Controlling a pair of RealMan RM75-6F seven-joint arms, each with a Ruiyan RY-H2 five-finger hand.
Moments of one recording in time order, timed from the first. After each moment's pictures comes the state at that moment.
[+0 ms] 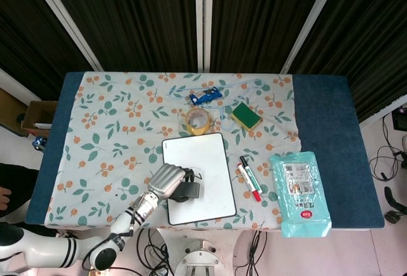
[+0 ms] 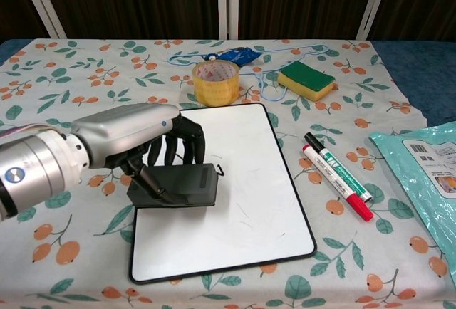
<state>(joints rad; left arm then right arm) -0.66 -1.69 -0.05 -1.69 1.19 1.02 0.42 -0.02 -1.14 0.11 -1.41 -1.38 1.50 0.17</state>
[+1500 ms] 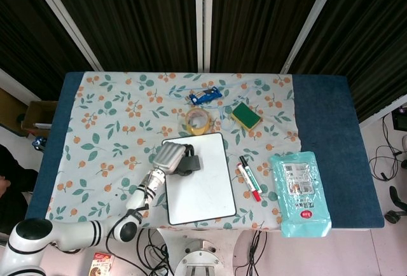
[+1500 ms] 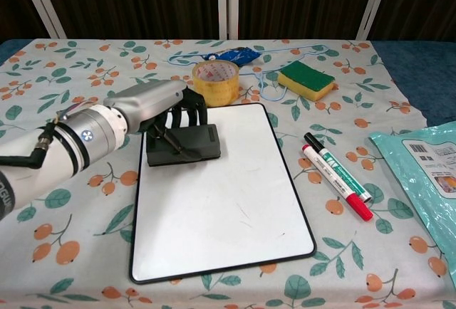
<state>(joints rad) -0.75 -1.85 -0.22 -1.34 1.05 0.96 0.37 -0.03 -1.14 0.12 -1.37 -1.38 1.49 0.20</state>
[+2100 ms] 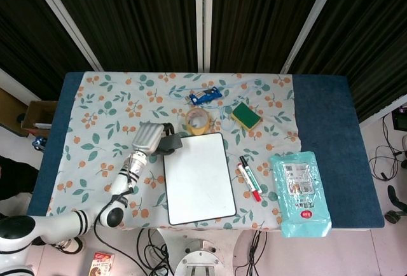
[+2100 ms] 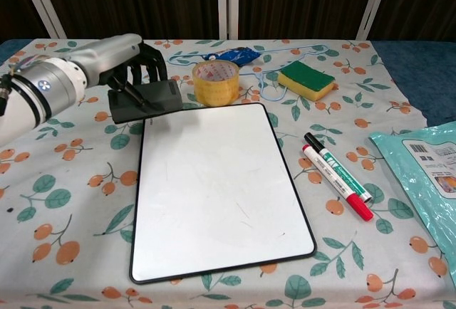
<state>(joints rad) -0.74 -1.73 -0.27 -1.31 1.08 0.98 0.24 -0.03 -1.13 0.12 -1.40 -1.39 1.50 0.17</state>
